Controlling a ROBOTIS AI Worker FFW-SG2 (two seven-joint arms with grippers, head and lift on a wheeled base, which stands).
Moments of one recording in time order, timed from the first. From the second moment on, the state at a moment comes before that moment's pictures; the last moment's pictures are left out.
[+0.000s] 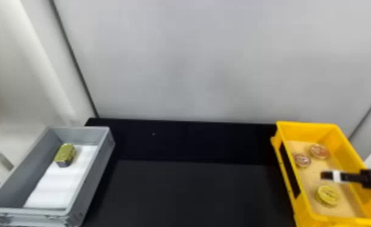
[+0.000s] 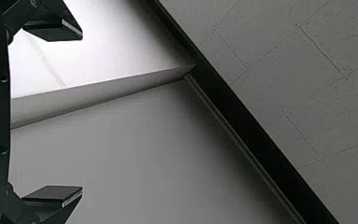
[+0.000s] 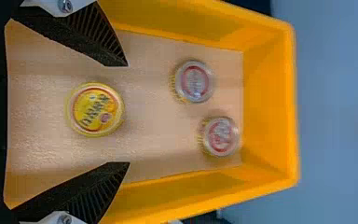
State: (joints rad) left arm -0.42 0.40 0.14 -2.30 -0.25 0.25 0.10; right arm -0.37 -0.33 -0.31 -1.17 0.29 0.94 0.59
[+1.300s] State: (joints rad) left arm -0.50 0.49 0.24 -2.32 -0.31 0.19 0.17; right arm -0.88 -0.50 0.14 -2.22 0.29 0.44 -0.16
